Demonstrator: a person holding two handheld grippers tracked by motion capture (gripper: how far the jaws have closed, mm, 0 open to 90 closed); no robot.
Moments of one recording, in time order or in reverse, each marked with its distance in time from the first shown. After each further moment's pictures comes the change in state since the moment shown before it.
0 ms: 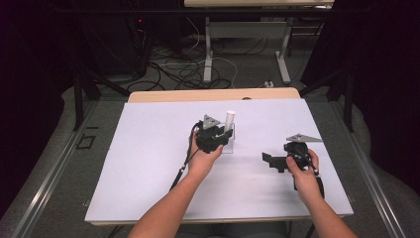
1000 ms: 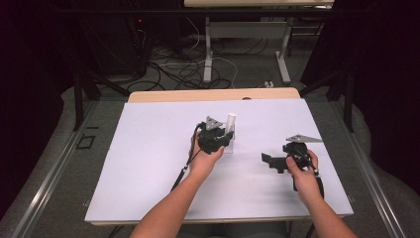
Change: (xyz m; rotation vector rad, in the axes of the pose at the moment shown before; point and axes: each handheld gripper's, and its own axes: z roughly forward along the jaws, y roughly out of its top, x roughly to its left) left arm 0.001 -0.006 0.011 0.027 0.027 0.012; right arm -0.001 -0.002 0.002 0.009 0.021 0.013
